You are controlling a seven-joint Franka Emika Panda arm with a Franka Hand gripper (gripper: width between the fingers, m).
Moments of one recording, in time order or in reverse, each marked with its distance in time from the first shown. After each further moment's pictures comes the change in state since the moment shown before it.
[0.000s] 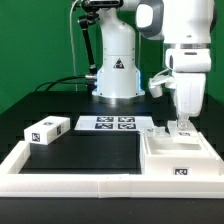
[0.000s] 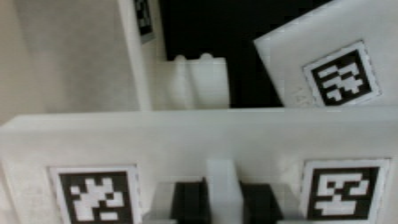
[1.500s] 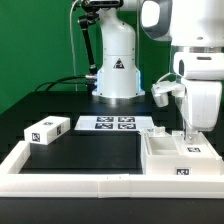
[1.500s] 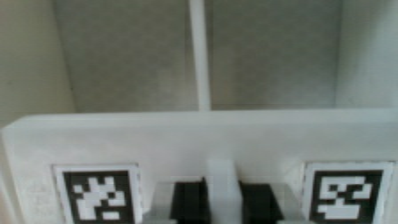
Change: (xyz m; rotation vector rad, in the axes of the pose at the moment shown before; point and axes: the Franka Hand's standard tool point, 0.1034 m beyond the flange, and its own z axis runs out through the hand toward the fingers) arm 0.002 0.076 0.002 -0.001 -0.015 -0.031
